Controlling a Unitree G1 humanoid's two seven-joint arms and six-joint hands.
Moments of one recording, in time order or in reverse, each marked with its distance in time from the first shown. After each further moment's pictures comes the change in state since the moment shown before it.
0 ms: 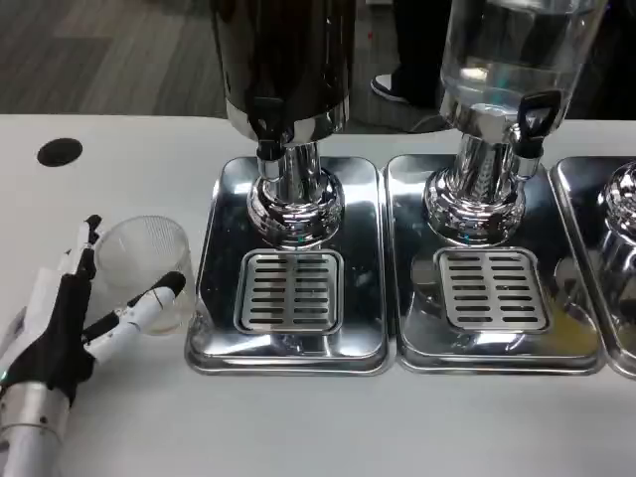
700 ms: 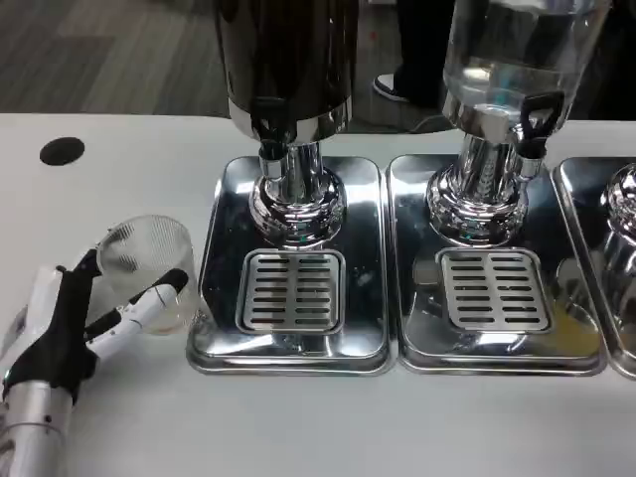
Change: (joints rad) left arm -0.004 -0.002 -0.014 0.009 -0.001 0.000 0.037; right arm 0.003 0.011 -0.017 -0.004 0.009 -0.012 0.011
